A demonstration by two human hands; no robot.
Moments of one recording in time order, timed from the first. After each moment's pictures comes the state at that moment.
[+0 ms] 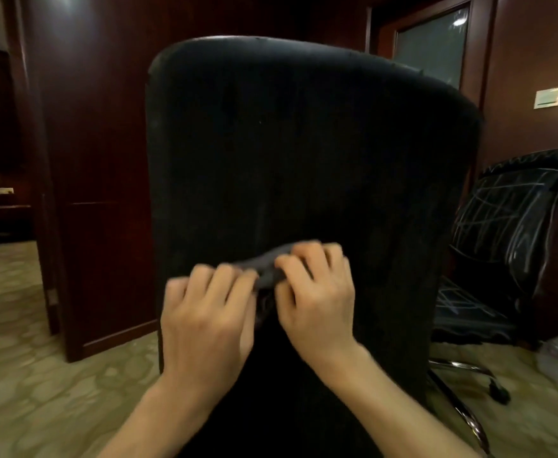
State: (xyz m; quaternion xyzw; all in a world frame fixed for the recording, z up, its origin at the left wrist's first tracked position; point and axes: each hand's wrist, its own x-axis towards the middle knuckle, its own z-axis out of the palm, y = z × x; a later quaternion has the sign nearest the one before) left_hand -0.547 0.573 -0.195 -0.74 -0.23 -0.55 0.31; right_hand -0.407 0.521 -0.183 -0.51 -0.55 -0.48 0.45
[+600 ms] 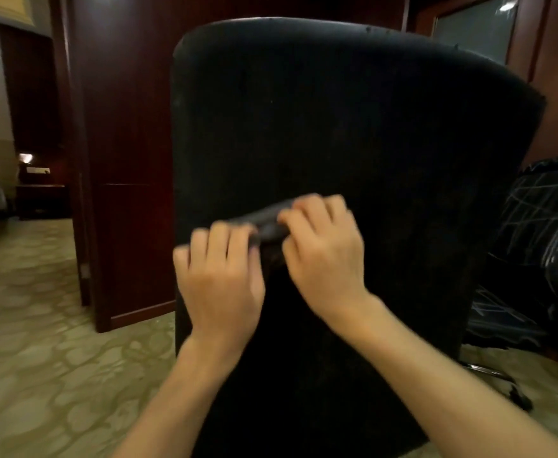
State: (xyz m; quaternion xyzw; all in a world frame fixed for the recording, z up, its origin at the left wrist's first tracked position) left_hand -0.549 0.594 -0.190 -0.65 -0.32 -0.63 0.26; right_hand -0.427 0.540 -0.150 -0.47 -0.59 -0.52 0.40
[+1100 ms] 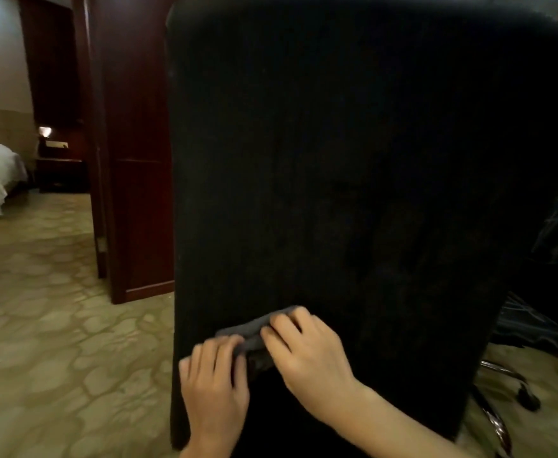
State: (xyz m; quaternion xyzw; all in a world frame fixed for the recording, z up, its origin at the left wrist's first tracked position) left_hand -0.572 0.614 -0.370 -0.71 -0.39 -0.58 0.09; right_hand -0.434 0.543 -0.289 -0.47 -0.76 -0.40 0.20
